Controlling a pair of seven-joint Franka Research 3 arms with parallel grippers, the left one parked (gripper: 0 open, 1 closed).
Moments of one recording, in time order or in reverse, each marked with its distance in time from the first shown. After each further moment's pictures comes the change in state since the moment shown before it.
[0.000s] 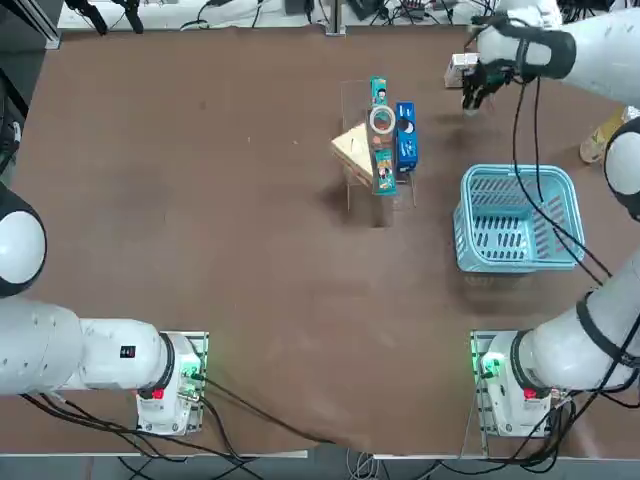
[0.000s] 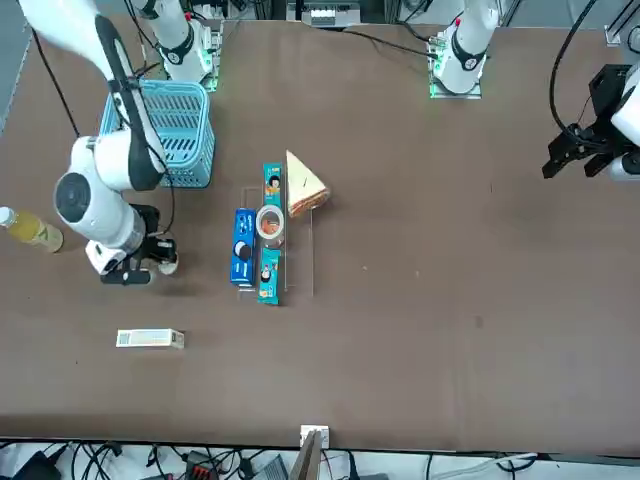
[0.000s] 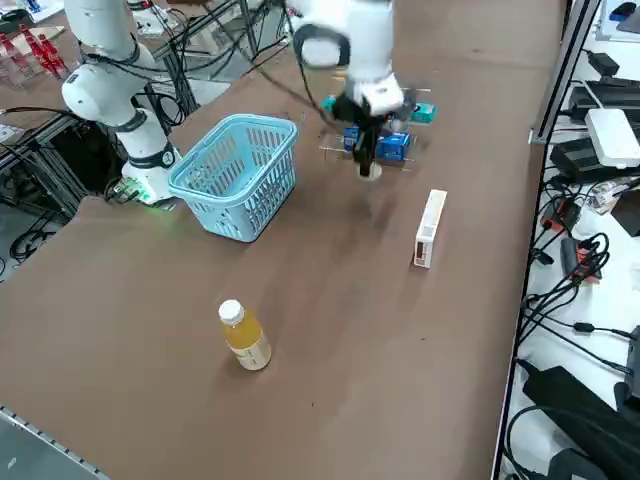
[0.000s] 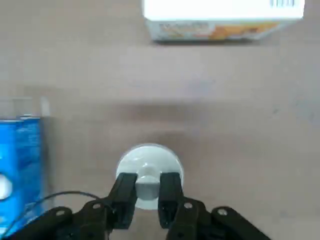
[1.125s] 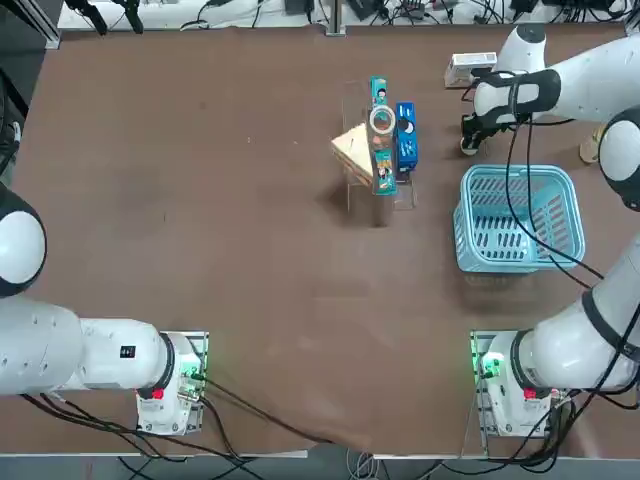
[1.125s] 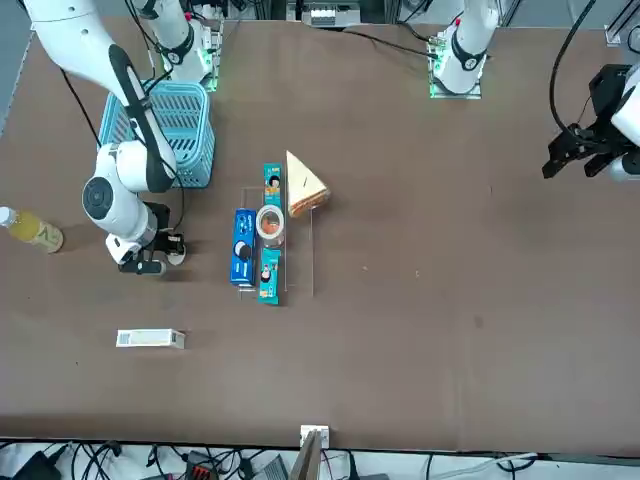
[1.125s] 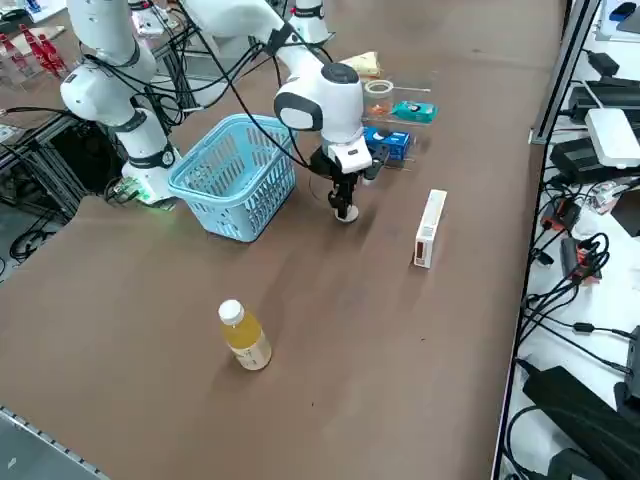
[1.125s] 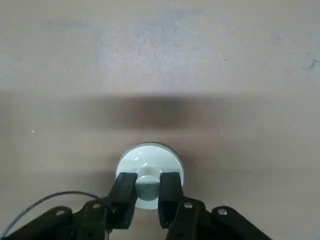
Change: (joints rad) arm -0.087 0.094 -0.015 -0.278 0.024 0.360 -0.091
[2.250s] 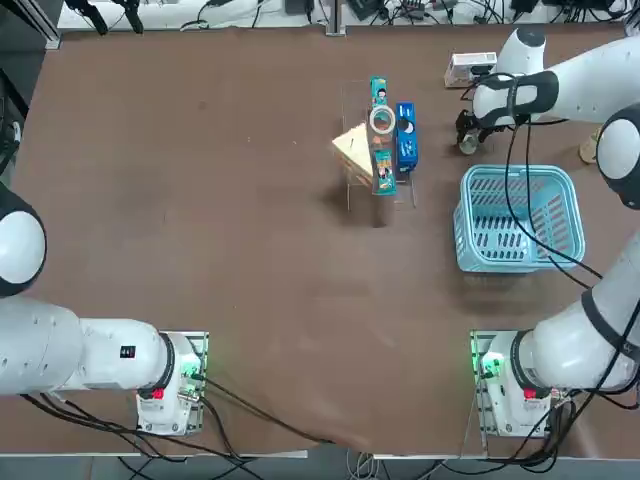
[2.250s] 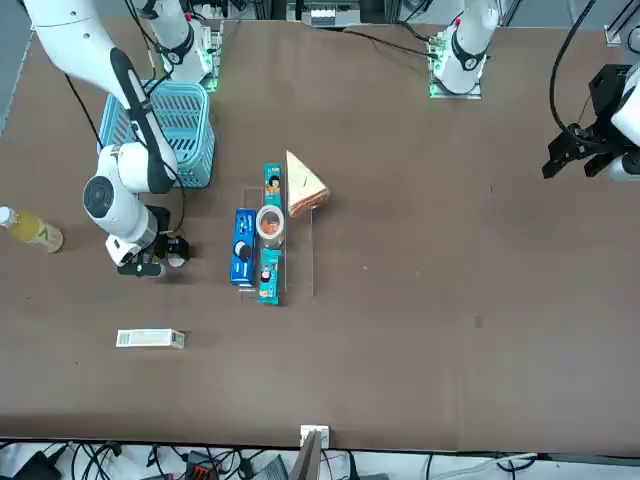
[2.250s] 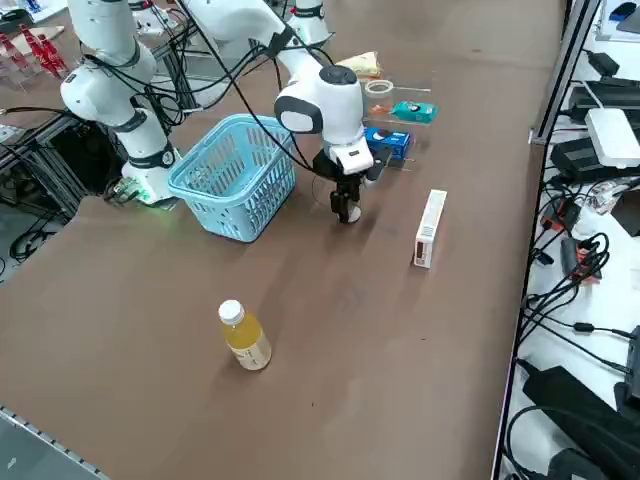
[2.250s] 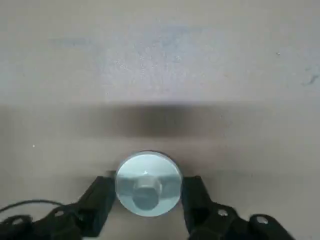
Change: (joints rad) arm -0.001 0.016 0.000 -0.001 0.000 0.062 0.000
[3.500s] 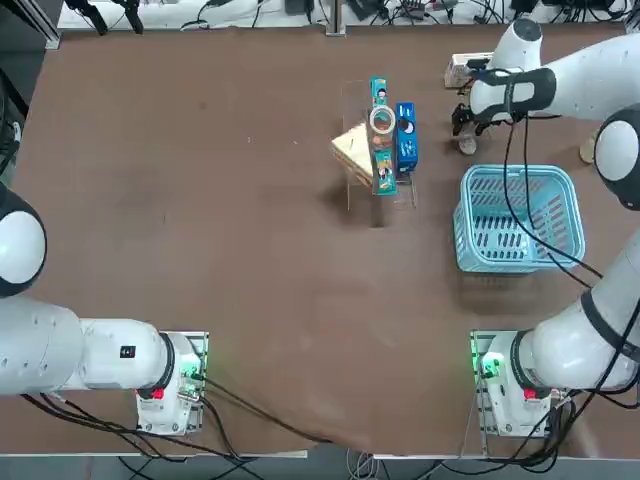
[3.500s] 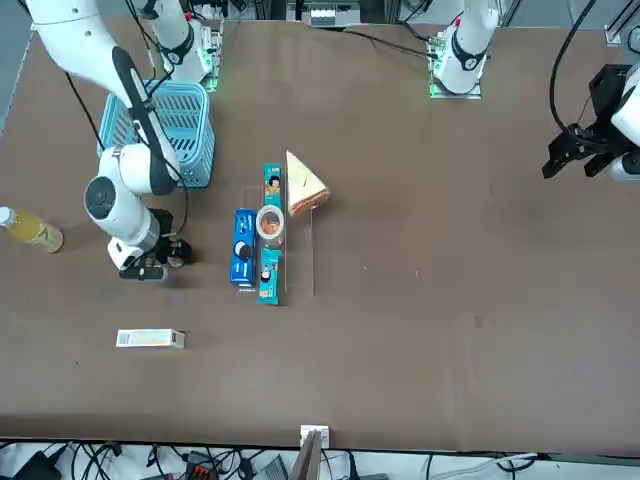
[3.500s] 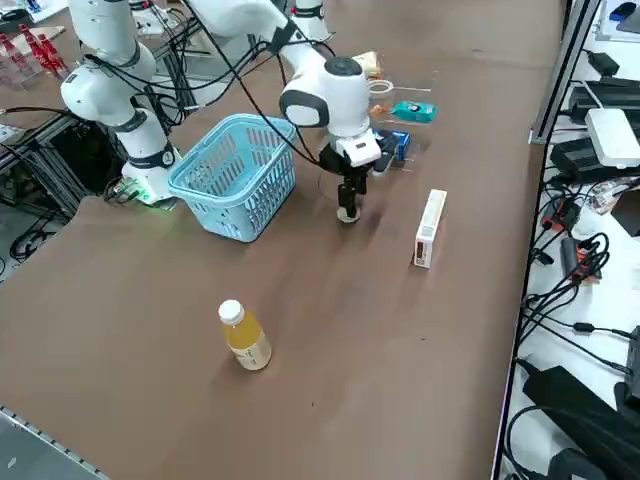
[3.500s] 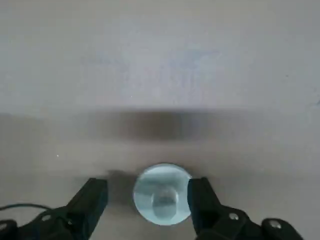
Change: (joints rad) arm 0.014 0.002 0.009 0.028 0.000 -0.001 0.000
